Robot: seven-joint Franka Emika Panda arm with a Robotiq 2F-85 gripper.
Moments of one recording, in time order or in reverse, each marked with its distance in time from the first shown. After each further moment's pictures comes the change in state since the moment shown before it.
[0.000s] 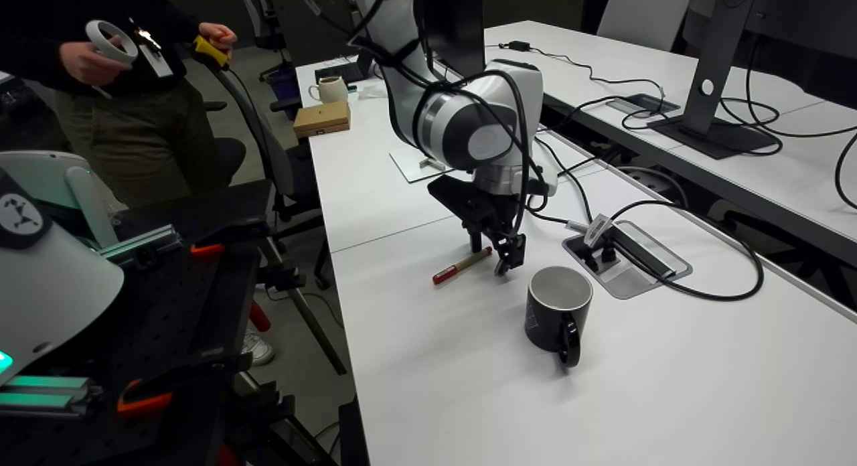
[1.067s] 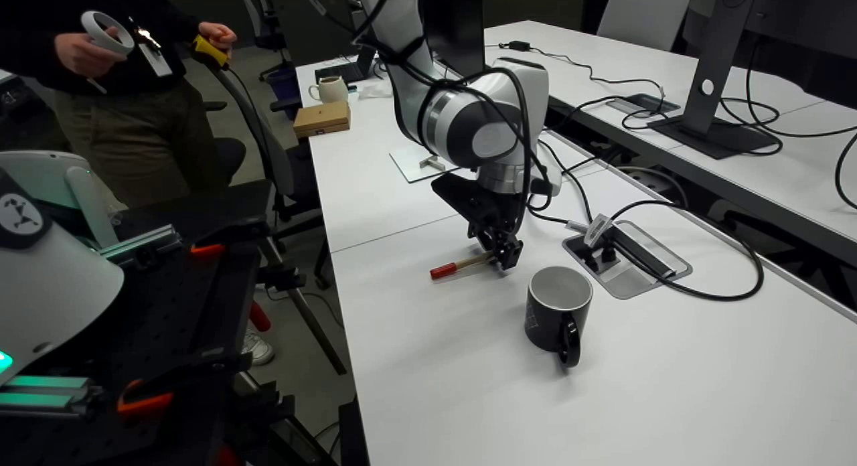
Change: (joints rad) arm 0.000 0.006 -0.001 0.024 0.024 -0.027 0.004
